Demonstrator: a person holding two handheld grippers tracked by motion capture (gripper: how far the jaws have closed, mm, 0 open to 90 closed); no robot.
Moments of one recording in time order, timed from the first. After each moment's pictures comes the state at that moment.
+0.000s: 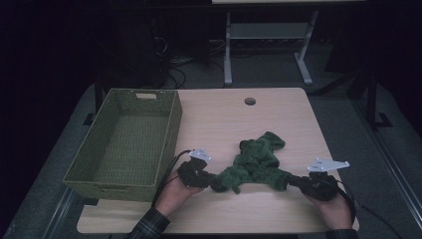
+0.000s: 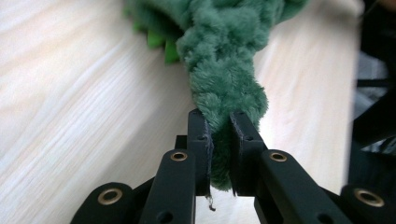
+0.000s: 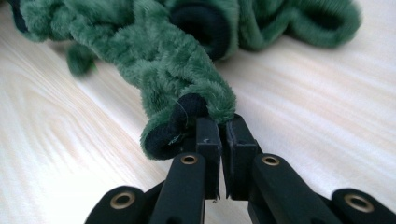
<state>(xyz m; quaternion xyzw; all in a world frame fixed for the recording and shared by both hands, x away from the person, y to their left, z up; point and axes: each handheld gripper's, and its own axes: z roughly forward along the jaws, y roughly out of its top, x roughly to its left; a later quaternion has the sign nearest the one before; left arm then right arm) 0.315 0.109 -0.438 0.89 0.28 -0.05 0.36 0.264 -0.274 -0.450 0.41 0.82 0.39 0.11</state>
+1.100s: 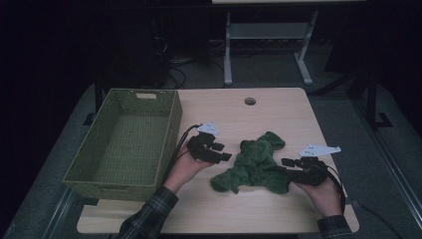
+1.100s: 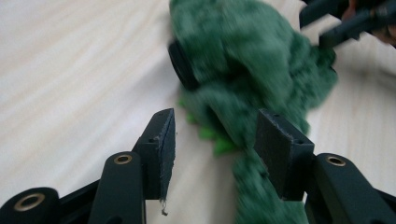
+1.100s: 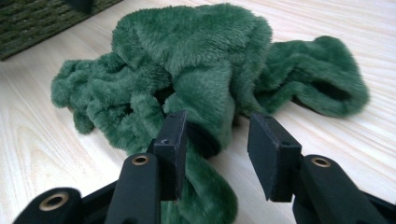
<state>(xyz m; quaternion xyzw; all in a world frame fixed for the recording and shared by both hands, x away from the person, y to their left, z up) 0.379 0.082 -0.402 0.87 0.25 0.01 0.41 0.297 -0.255 -0.433 0.40 0.80 0.43 0.11</state>
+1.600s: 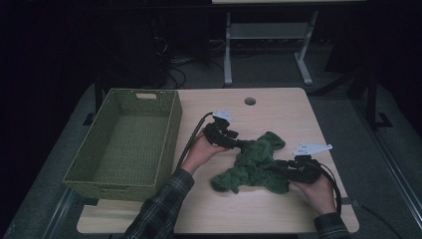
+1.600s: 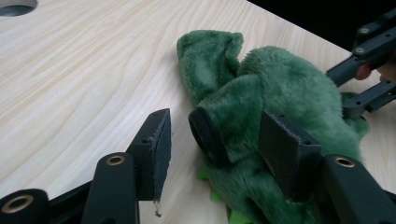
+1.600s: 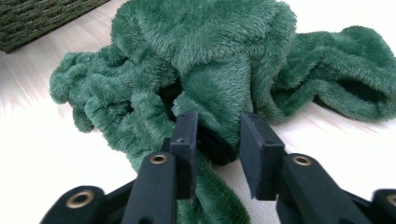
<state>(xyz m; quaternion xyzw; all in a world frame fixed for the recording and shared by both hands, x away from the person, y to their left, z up) 0.433 0.041 -0.422 0.87 0.23 -0.02 0.44 0.308 -0.248 -0.442 0.38 0.81 0.43 0.08</state>
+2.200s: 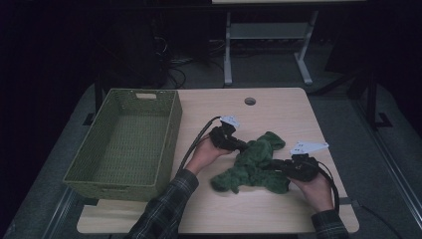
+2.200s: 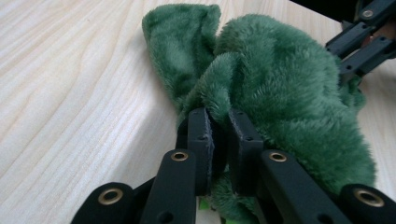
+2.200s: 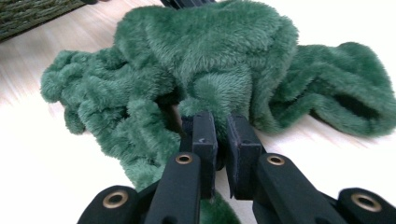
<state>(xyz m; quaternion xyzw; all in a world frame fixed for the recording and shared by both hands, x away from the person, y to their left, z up) 0.430 0.030 -0.433 0.89 0.18 -0.04 0.43 0.310 -0.241 -0.437 0.37 0.82 0.42 0.11</state>
